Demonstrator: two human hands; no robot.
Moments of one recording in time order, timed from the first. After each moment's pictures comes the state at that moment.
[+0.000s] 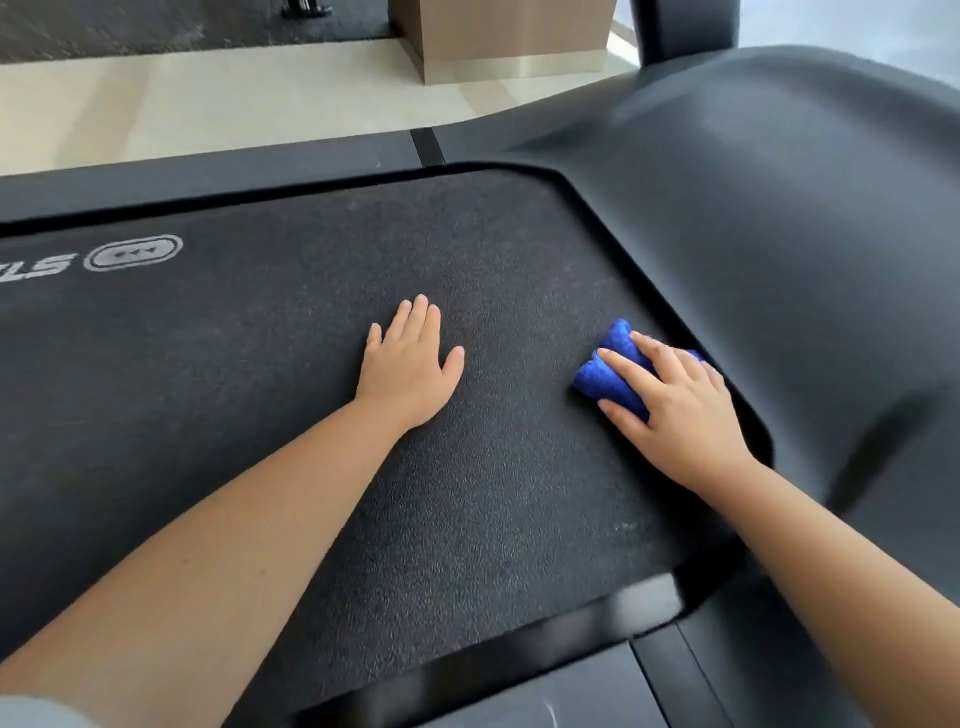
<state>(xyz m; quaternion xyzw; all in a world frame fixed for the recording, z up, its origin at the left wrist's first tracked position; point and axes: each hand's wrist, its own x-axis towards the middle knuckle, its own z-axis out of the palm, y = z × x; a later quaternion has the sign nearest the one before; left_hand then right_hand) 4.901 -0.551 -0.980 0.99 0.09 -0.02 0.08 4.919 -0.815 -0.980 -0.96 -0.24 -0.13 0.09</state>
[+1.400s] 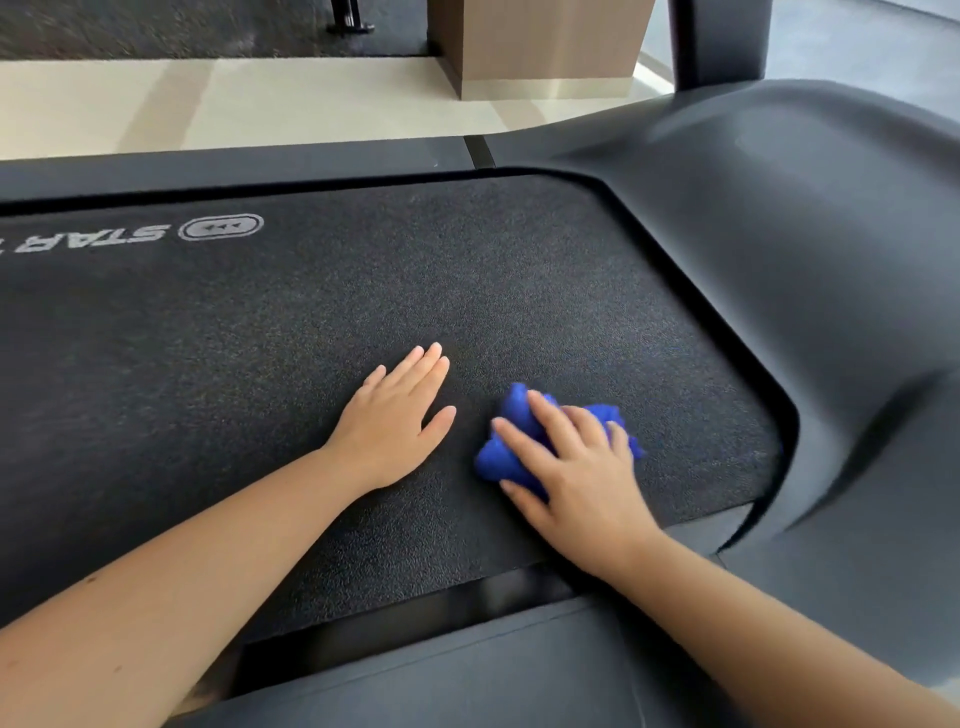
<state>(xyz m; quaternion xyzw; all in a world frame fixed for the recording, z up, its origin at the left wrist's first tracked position) 4.781 -0.506 -0.978 1.00 0.00 -0.03 0.07 4.791 -0.719 -0.985 -0.92 -0.35 -0.13 0.09</state>
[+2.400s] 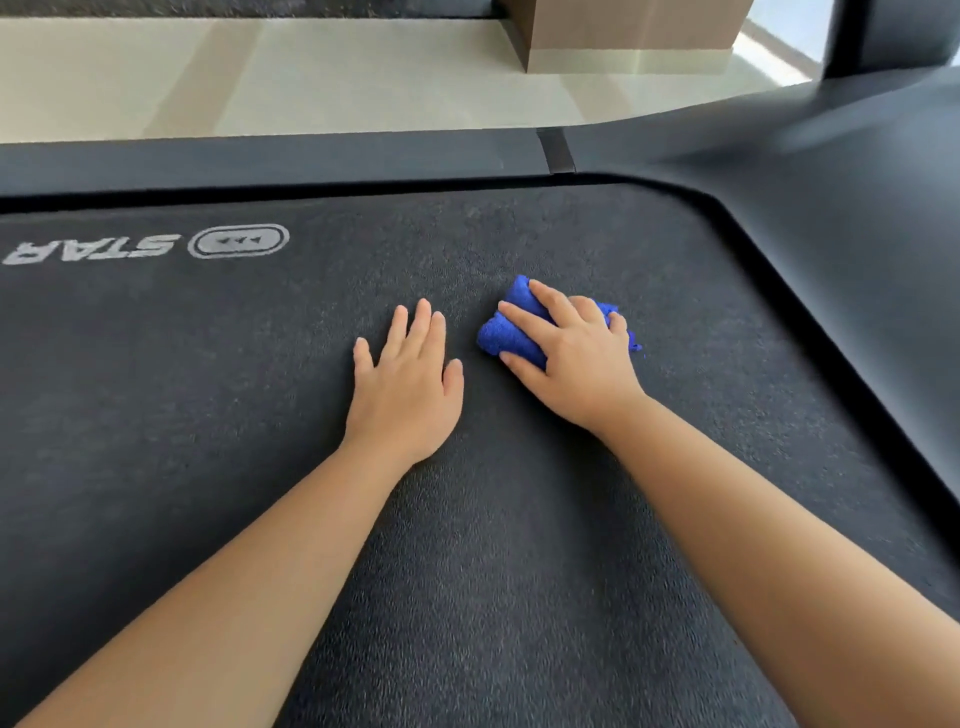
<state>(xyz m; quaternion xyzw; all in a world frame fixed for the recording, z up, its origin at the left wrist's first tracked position) 4.888 -0.450 -0.983 0.98 0.19 0.00 0.09 4.991 -0.594 -0.989 -0.92 -0.37 -0.09 0.13</state>
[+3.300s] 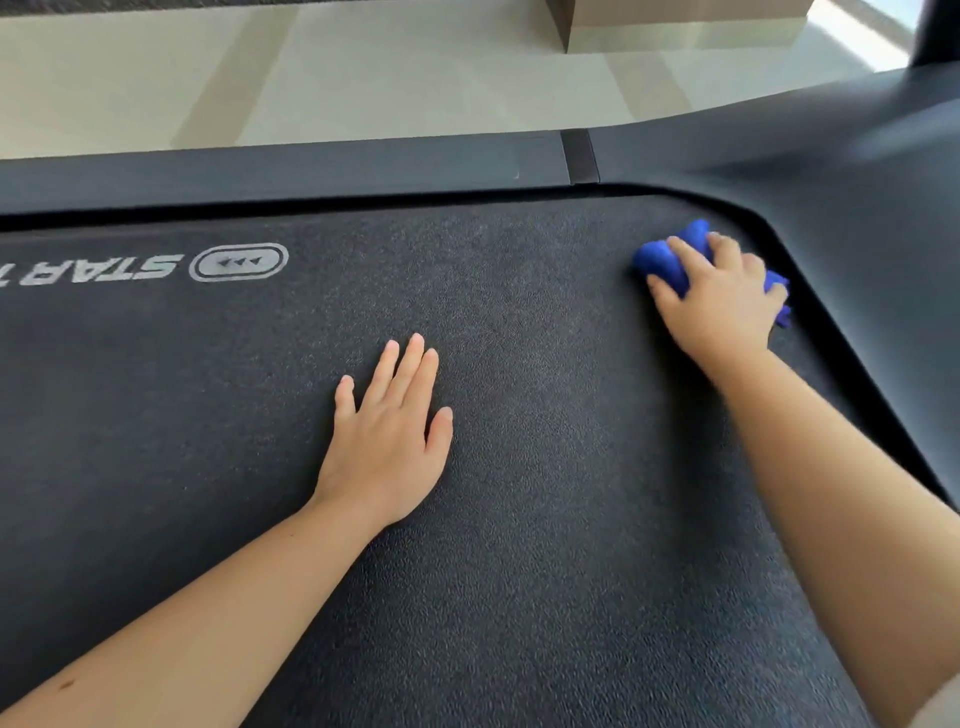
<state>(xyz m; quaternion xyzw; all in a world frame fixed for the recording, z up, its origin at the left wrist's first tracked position) 4.890 -0.451 -0.977 0.97 0.20 -0.05 0.09 5.126 -0.641 -0.980 -0.98 -0.14 -0.09 0.12</state>
